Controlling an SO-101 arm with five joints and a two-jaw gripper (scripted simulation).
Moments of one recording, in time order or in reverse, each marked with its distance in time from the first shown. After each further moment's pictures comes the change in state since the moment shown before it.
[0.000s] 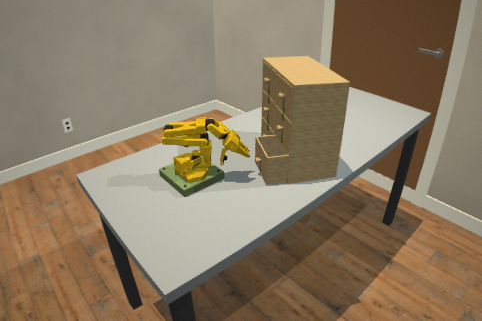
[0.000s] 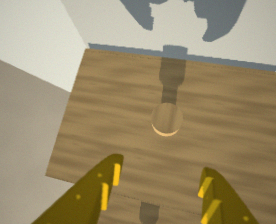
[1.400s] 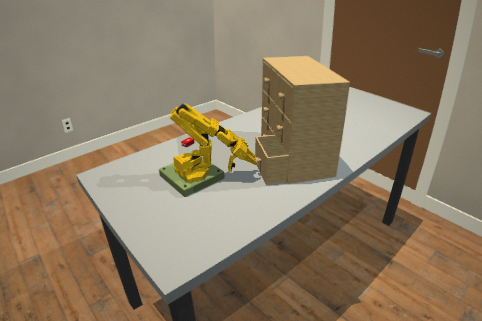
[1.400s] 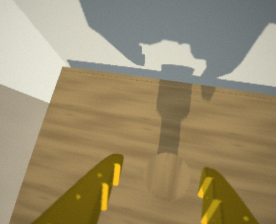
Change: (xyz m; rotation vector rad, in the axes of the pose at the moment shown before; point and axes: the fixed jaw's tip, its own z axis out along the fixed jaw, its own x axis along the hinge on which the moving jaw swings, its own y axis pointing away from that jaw) arm -0.004 0.000 0.038 0.001 -0.017 0.003
